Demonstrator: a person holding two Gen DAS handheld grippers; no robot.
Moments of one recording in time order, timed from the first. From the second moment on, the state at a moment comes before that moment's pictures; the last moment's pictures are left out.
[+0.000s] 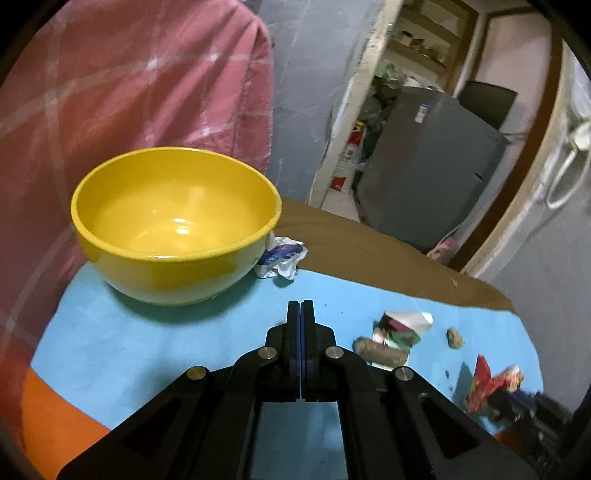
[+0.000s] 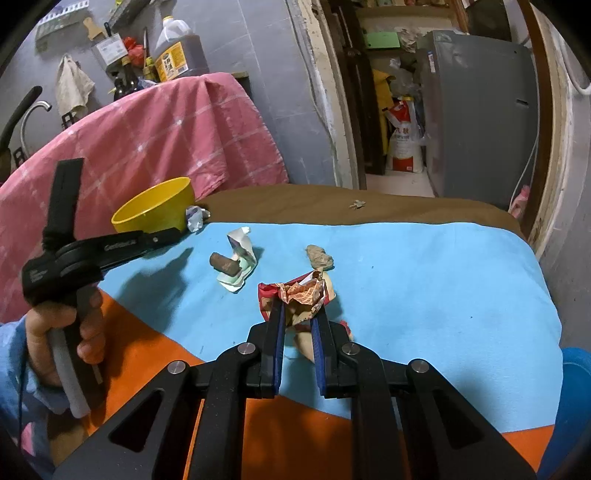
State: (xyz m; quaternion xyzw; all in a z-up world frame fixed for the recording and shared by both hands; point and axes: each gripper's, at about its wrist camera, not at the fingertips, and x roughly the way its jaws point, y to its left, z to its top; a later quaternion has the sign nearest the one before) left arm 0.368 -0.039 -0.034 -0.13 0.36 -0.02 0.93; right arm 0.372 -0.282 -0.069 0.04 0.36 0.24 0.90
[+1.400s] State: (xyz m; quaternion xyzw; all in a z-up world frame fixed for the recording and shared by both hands) left arm 0.392 -0.008 -0.048 -0.28 0.37 0.08 0.88; right arm 0.371 -0.292 -0.068 0.08 0.36 0.25 0.90
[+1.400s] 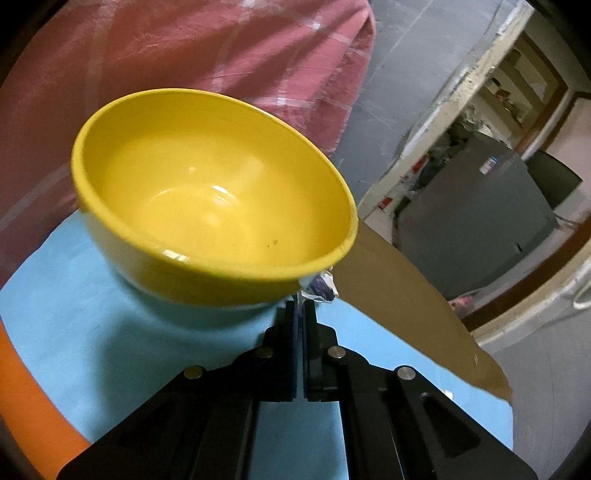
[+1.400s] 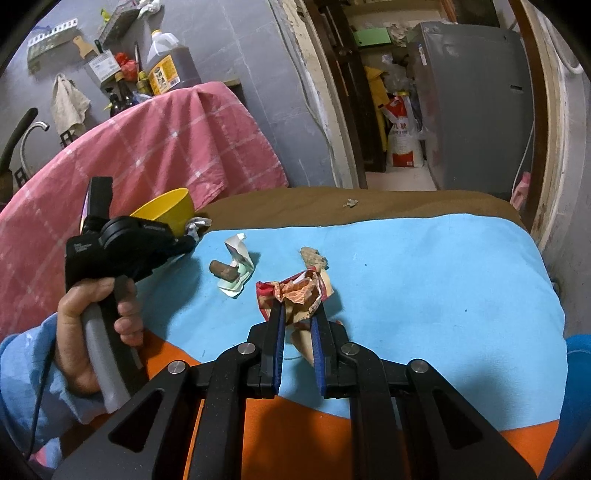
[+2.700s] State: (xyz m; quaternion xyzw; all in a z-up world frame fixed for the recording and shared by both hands) left arm 0.323 -0.050 -0.061 -0.13 0.40 -0.08 0.90; right arm 0.390 -0.267 -0.073 0.03 0.39 0.21 0.89
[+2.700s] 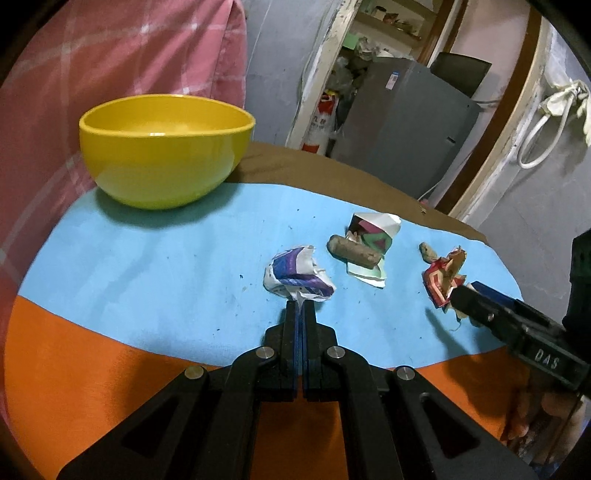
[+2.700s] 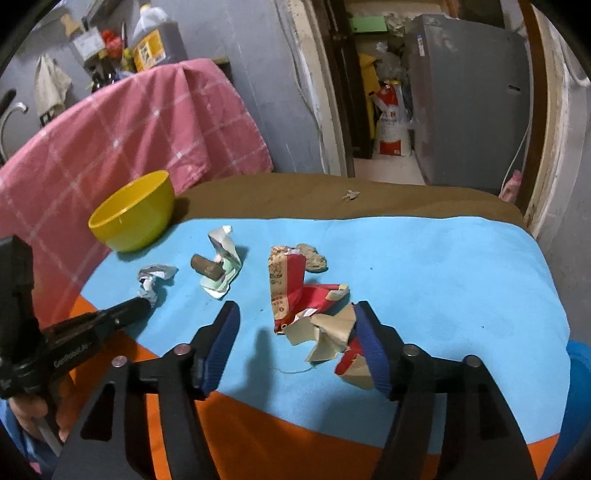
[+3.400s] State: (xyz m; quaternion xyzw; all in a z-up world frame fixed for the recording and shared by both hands) left arm 0.287 -0.076 -0.033 -0.06 0.31 -0.09 0.94; right arm 0.349 -0.279 -0.072 -0.01 0.35 0.20 0.92
